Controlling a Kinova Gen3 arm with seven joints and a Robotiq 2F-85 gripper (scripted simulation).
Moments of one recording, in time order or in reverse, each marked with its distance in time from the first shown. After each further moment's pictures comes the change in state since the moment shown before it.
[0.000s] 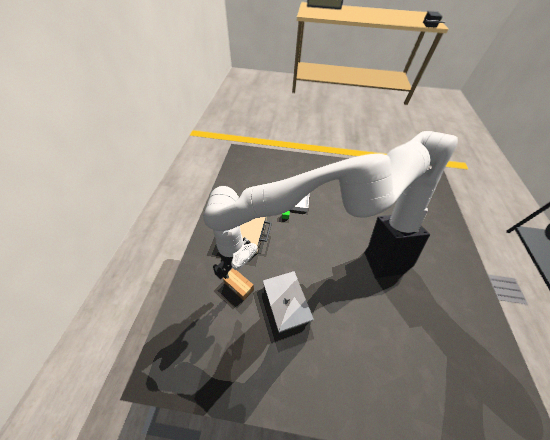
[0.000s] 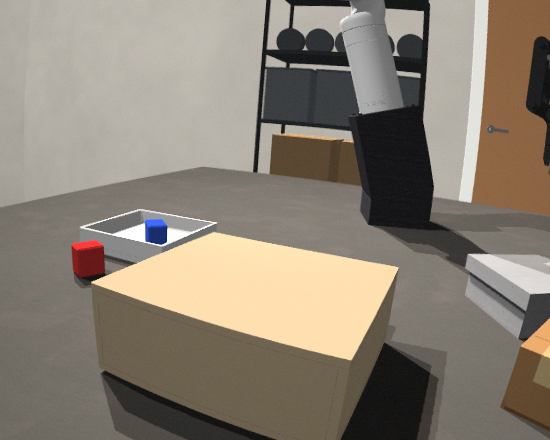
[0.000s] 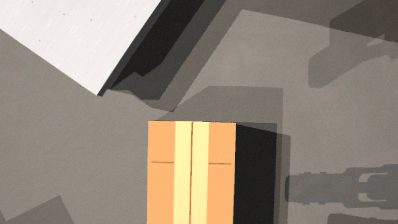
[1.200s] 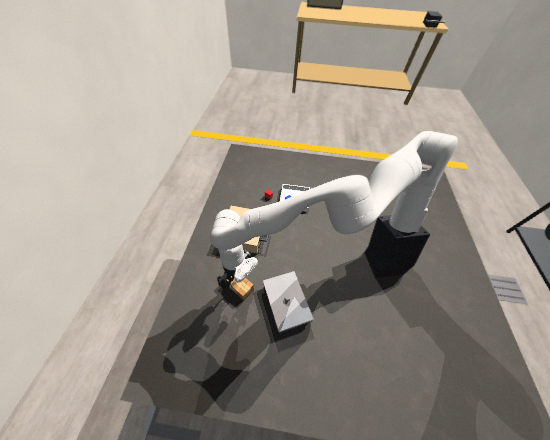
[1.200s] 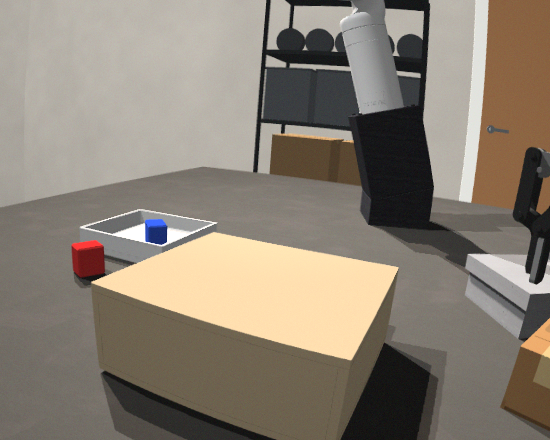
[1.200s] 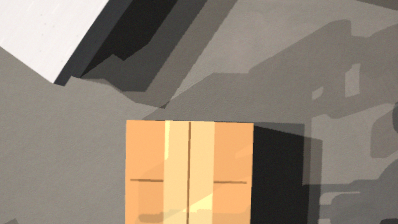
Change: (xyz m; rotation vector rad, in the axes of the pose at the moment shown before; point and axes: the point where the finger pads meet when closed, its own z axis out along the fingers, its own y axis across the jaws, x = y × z) arm -0.001 0.002 0.086 0.000 0.000 0.000
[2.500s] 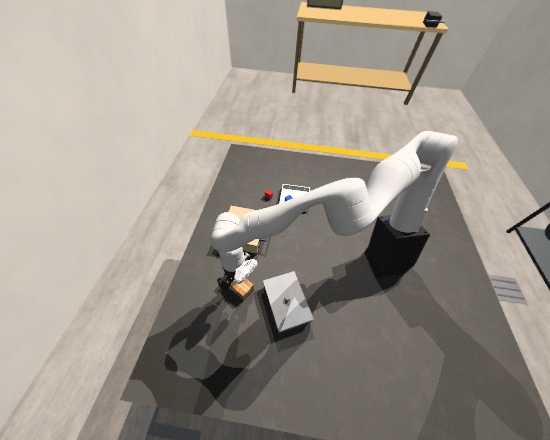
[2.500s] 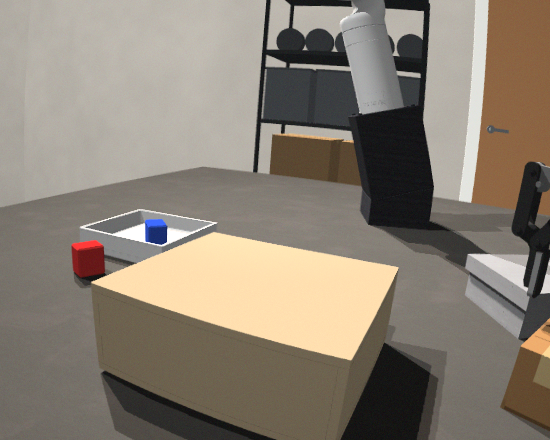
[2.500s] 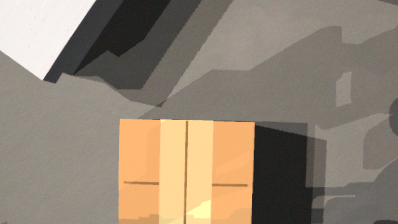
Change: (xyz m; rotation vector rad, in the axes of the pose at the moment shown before) arm 0.000 0.001 0.011 0.000 0.000 0.000
